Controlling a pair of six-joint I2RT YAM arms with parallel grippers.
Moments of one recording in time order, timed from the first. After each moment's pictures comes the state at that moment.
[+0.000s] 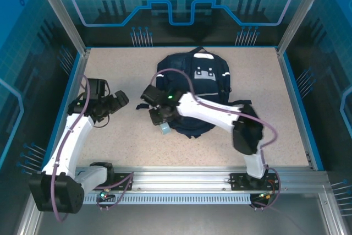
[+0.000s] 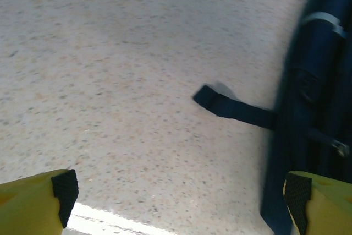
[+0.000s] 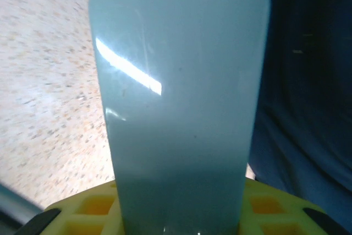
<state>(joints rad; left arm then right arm) -0.02 1.06 0.94 -0.84 0.06 -0.63 1.02 1.89 1.70 -0.96 0.10 0.59</state>
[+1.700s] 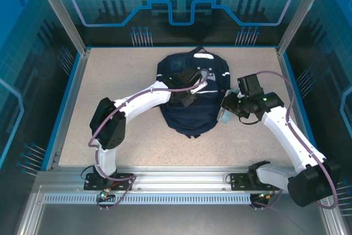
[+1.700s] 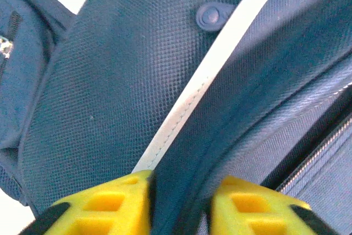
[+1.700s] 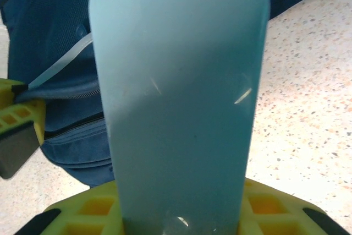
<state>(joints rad) -0.74 1.93 1.64 -0.73 -0.16 0.17 0.29 1.14 1.03 -0.90 -0.13 0.75</state>
